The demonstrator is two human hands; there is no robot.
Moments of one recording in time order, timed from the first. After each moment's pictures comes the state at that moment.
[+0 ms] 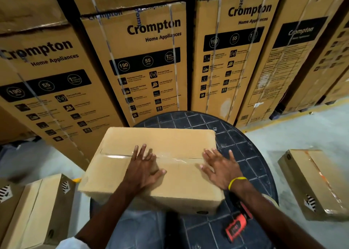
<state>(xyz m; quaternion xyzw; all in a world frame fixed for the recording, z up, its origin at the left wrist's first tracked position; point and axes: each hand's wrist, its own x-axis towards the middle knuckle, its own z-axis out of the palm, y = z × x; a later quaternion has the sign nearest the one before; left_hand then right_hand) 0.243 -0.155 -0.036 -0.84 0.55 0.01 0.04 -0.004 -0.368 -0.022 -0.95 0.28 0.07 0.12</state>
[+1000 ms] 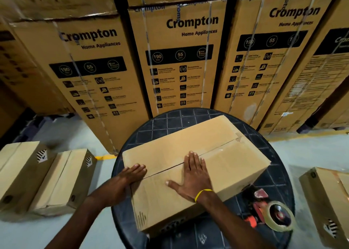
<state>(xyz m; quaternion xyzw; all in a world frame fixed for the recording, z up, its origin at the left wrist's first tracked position) 0.244 0.034 -0.034 -0.79 0.56 0.19 -0.14 0.063 -0.229 -0.053 -0.97 0.21 0.05 0.13</state>
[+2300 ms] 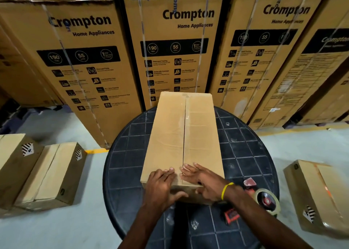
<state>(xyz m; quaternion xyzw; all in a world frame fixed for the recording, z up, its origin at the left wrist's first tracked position) 0.098 -0.071 -0.070 -0.87 0.47 -0.06 -0.16 0.002 -0.275 -0.041 -0.97 -0.08 0.14 0.16</state>
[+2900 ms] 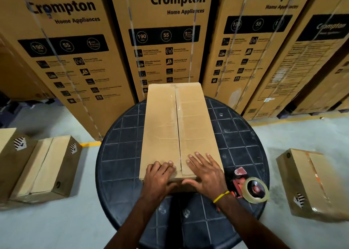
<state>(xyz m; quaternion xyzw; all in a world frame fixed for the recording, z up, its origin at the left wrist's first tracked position) 0.088 -0.092 -0.095 -0.83 0.51 -0.11 -0.18 -0.046 -0.282 -0.096 -0.98 0.06 -0.19 0.07</state>
